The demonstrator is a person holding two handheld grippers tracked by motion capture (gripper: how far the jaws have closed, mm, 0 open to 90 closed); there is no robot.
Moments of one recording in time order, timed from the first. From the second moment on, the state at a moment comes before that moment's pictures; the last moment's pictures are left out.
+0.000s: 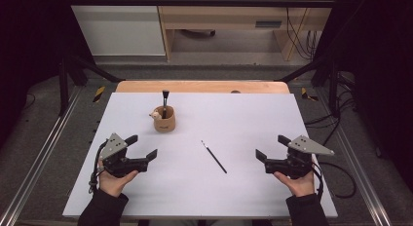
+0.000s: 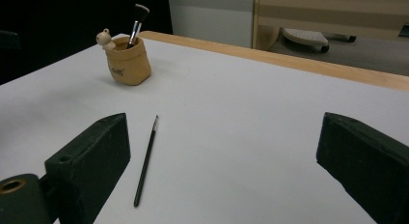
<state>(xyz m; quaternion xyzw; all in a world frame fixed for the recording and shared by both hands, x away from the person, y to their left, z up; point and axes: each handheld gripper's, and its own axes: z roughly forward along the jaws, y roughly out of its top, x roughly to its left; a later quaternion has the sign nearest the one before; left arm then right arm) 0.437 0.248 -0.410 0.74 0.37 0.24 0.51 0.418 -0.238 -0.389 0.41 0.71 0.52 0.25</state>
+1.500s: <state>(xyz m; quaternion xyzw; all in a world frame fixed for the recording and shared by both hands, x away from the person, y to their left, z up) 0.433 0.260 -0.428 0.75 0.38 0.23 0.49 0.447 -0.181 -0.383 0.39 0.75 0.48 0.22</state>
